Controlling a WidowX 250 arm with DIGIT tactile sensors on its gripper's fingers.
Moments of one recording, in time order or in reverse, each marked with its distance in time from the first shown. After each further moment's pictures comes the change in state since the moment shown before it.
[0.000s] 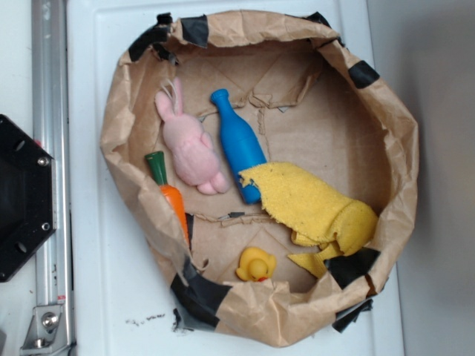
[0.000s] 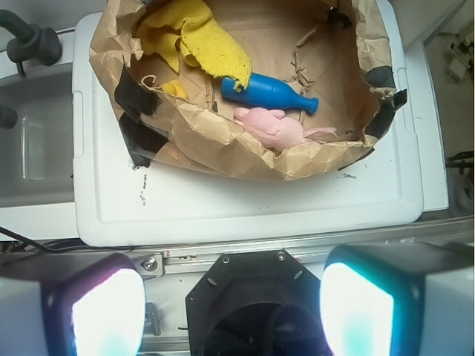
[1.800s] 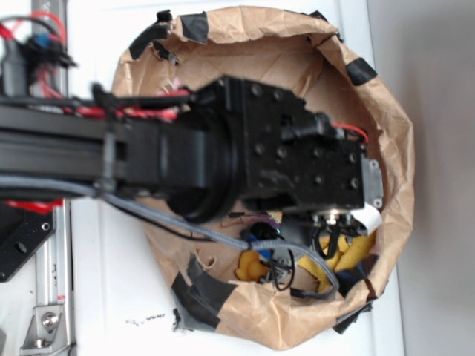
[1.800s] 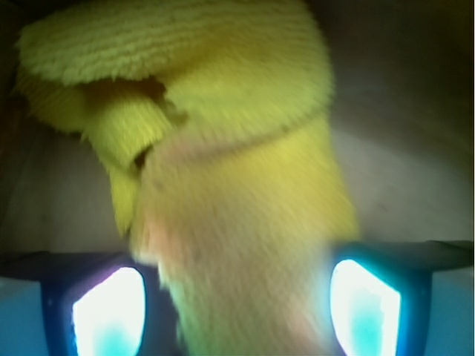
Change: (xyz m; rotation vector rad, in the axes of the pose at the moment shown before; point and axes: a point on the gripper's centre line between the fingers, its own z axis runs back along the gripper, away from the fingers) arm 0.165 -0.024 -0.215 -0.044 0.008 -0.466
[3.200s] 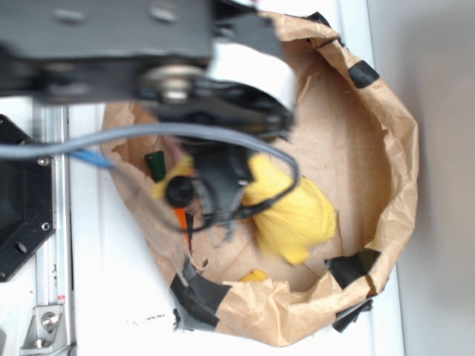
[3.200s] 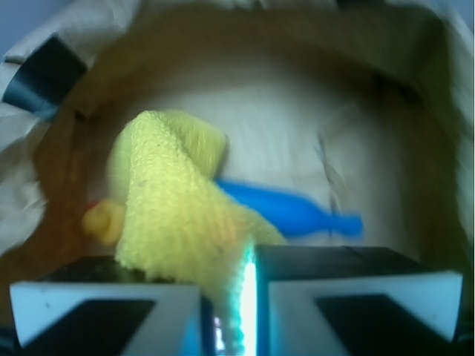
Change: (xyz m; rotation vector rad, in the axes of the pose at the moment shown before) arm -0.072 0.002 0.141 0.033 -0.042 0.573
